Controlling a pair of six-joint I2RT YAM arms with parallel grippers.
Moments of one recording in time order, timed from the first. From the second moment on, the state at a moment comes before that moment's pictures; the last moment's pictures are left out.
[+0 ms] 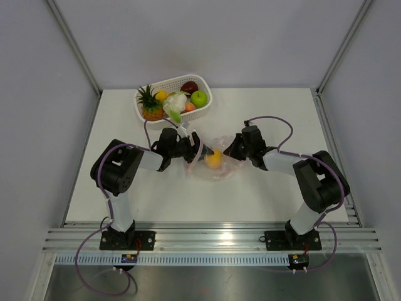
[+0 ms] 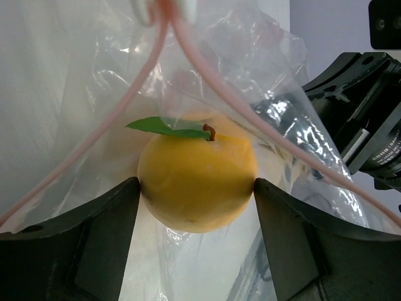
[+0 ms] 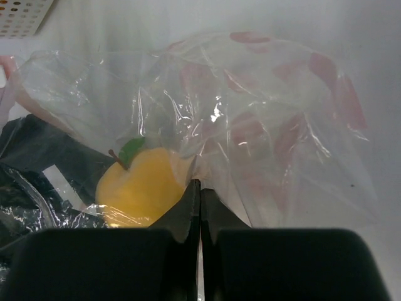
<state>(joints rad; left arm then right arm) -0.45 1.90 0.81 0.62 0.63 -0.92 0.46 1.67 0.81 0.18 -0.11 0.78</state>
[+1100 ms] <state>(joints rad) -0.46 1.90 0.83 0.57 0.62 -0.91 0.48 1.68 0.83 0.18 -0.09 0.79</state>
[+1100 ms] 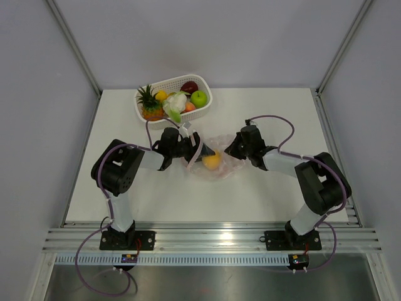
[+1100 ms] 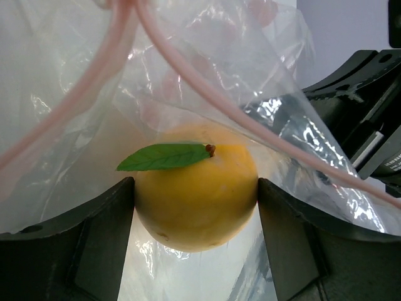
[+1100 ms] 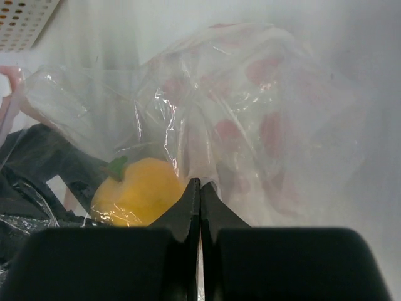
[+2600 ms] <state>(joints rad) -0.19 1.52 0.69 0.32 0.49 -0.82 0.38 1.36 0.66 0.05 0.43 0.93</state>
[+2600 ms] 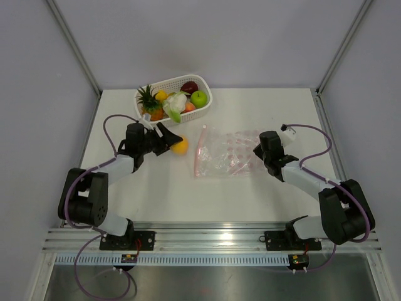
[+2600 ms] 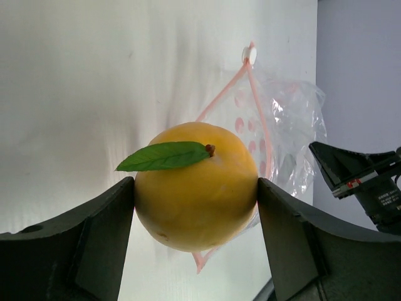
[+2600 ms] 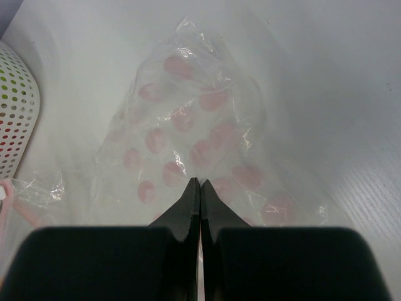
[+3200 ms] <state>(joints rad) -0.18 1.63 1.14 0.18 0.36 -0.73 0.38 1.36 0.66 0.06 0.41 0.93</state>
